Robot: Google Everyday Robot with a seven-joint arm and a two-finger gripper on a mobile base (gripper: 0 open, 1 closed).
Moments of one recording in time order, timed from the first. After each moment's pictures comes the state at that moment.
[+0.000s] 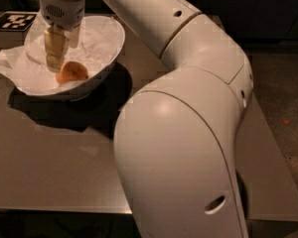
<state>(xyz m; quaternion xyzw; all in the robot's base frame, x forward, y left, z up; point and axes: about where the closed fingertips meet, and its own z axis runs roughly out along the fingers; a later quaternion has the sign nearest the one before) 0.620 0.211 0.929 -0.66 0.74 0.09 0.11</state>
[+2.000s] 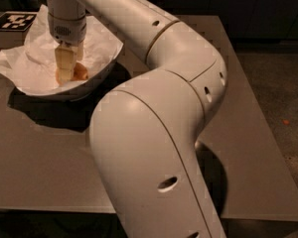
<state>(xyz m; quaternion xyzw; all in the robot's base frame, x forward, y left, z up) 0.647 0.212 0.872 -0.69 0.72 0.07 0.07</state>
